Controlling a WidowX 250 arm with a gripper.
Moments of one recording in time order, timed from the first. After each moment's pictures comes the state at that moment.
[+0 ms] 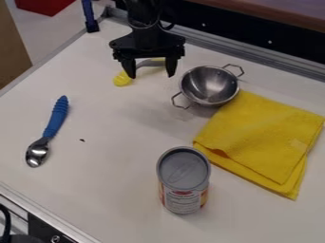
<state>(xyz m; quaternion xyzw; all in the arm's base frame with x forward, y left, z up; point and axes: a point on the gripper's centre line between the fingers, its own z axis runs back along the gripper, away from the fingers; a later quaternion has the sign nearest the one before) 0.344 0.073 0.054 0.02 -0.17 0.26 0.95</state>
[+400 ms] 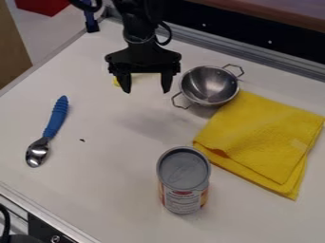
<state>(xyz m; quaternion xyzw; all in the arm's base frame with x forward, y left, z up) 0.318 0.079 0.048 0.03 -0.15 0.25 0.96</state>
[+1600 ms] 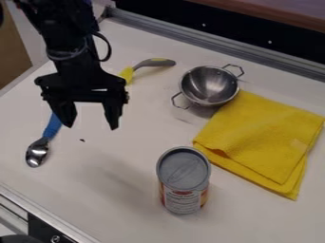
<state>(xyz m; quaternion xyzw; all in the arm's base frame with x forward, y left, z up) 0.206 0.062 0.073 -0.01 -0.07 0.21 0.98</state>
